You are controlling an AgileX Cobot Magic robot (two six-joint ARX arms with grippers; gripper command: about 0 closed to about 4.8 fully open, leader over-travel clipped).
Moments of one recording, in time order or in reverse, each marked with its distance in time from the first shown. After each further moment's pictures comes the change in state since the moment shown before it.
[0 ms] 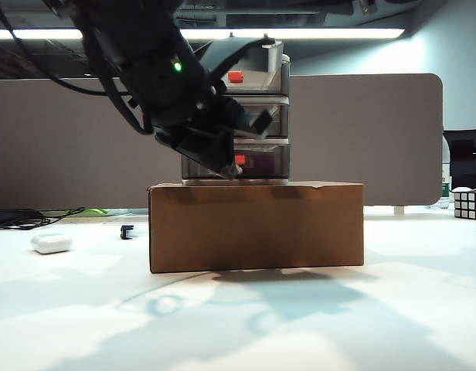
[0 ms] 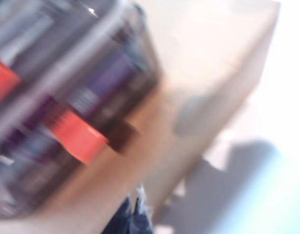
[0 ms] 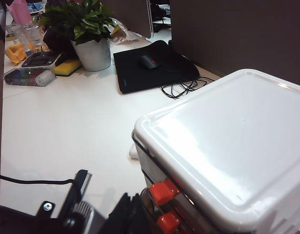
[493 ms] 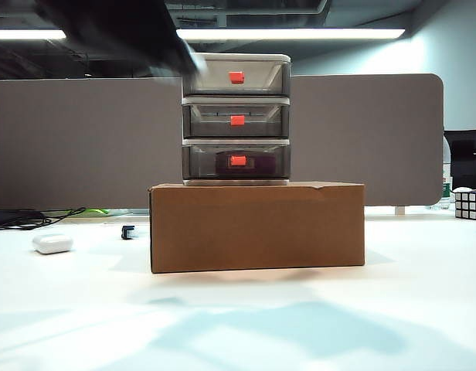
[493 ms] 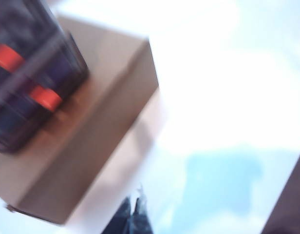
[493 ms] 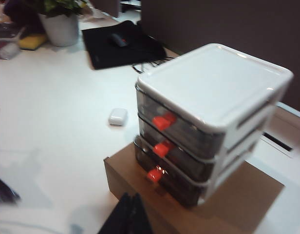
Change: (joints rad) left arm -0.174 -0.564 -0.247 -0.138 0.056 -0.079; right arm -0.001 -0.408 -0.131 -0.329 0.180 -0.116
